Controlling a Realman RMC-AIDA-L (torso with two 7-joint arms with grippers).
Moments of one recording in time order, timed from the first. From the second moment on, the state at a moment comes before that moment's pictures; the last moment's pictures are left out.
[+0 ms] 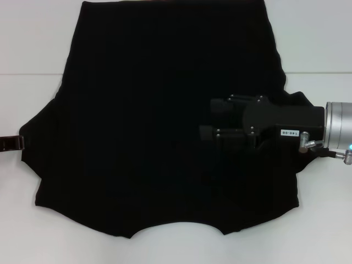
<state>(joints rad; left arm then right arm) -0.58 -2.08 0.49 0.79 2.55 0.96 -2.16 0.72 2.08 -0.68 -0.57 -1.95 -1.53 1.35</state>
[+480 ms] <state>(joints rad) -0.54 -2.08 0.45 0.84 2.55 0.96 -2.17 0.74 2.09 -0.68 -0.54 -1.95 -1.50 1.34</state>
